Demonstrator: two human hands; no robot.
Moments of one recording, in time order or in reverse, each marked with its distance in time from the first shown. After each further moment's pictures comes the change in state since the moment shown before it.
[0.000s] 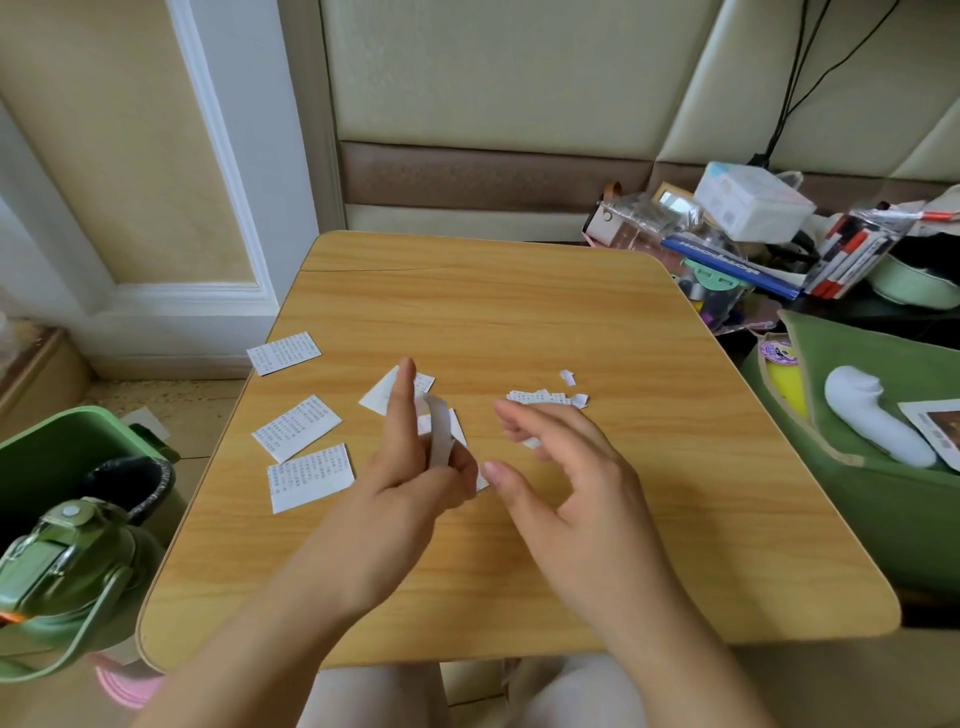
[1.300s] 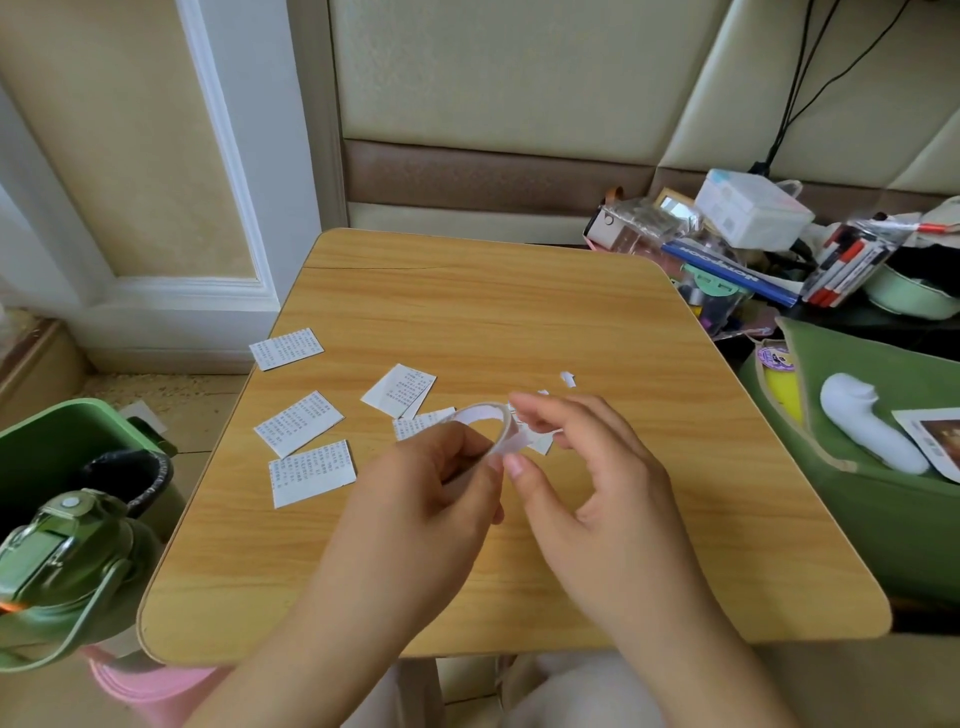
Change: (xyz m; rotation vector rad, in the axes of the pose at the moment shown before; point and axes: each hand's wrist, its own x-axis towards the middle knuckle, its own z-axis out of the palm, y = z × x) left_hand -0.020 0.022 0.019 0.337 0.202 0.065; right_hand -0.002 -0.016 -0.013 -0.025 0.044 -0.016
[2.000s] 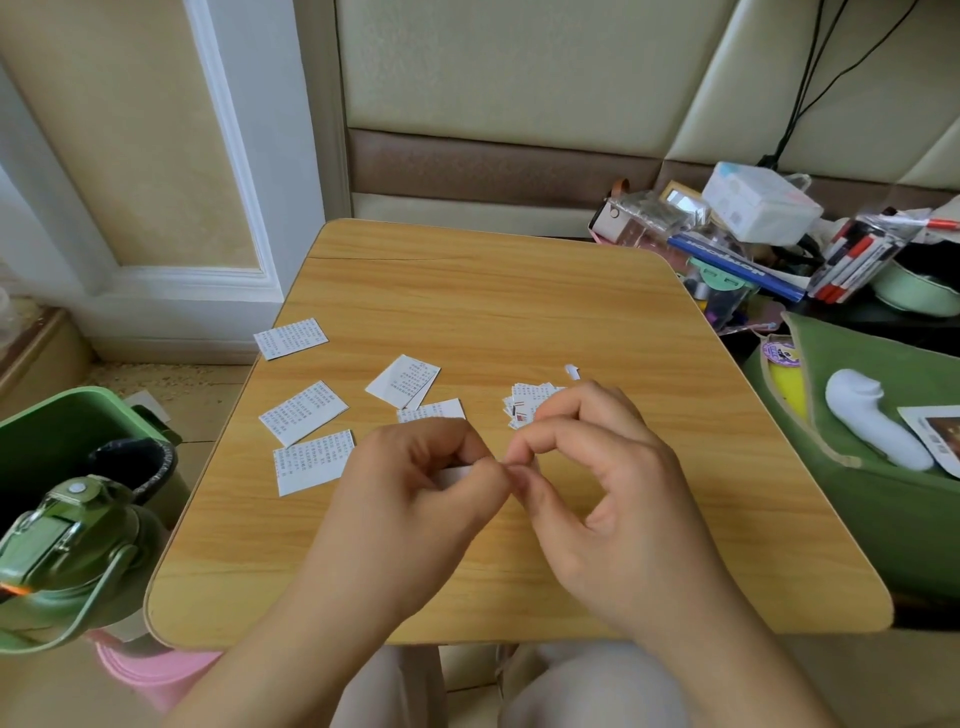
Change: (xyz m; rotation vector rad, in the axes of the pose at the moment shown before) left_hand -0.003 0.004 -0.007 -0.070 0.033 0.043; right_hand 0.004 -0.008 -0.009 -0.023 -0.087 -0.160
